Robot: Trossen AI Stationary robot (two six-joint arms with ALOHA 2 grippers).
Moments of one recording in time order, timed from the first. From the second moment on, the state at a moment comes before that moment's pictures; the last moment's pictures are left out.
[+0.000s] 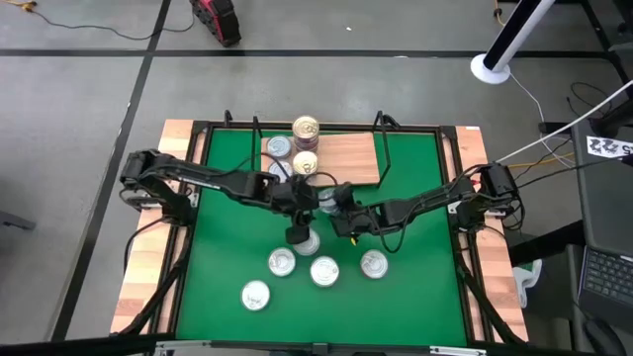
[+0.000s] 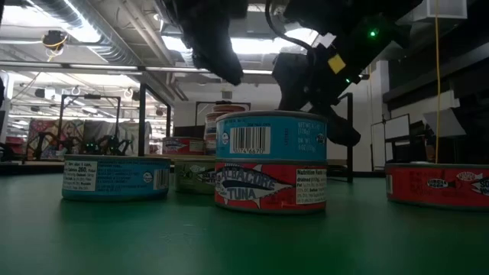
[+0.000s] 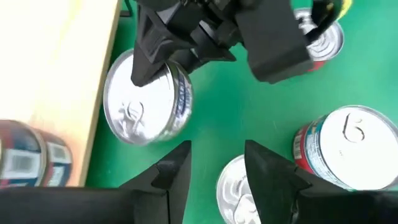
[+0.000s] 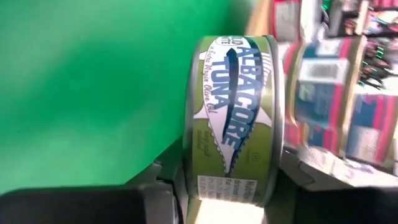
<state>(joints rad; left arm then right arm) -0.07 1.61 1.26 -0.55 -0.14 -0.18 0.18 1.75 1.02 -0.19 0.71 -0.72</state>
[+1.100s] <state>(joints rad) -0.07 1.57 1.26 -0.57 -0.14 -0.18 -0.13 1.75 1.02 -0.16 0.58 -0.79</state>
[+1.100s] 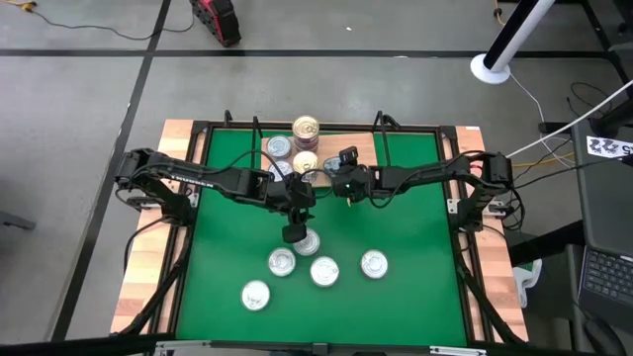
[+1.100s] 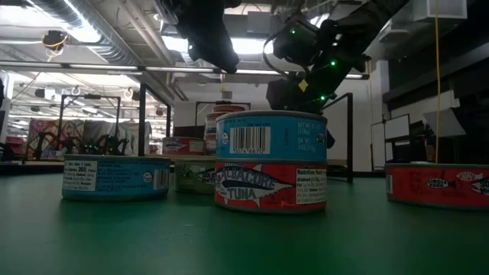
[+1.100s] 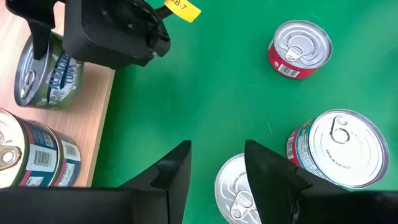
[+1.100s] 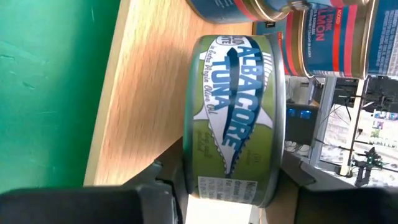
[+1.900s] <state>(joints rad) -0.08 1.57 1.26 -0.57 -0.14 -0.19 -0.13 1.75 1.01 -0.16 0.56 -0.79</state>
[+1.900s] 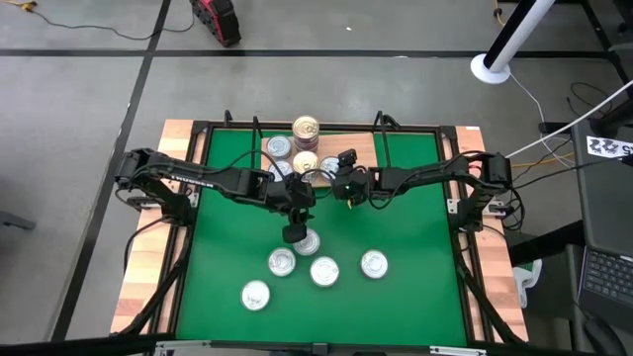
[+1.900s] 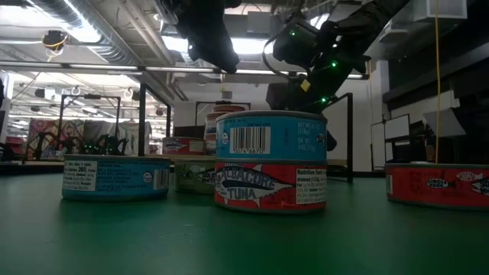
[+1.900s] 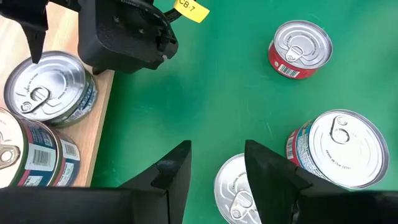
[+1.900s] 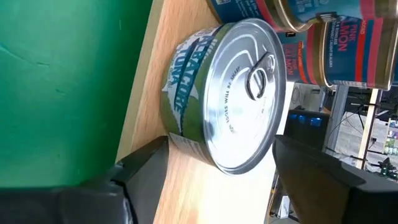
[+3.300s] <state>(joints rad) -0.32 1.89 1.25 -0.55 -0.18 -0.16 0.20 1.75 1.14 -0.47 0.30 -0.47</state>
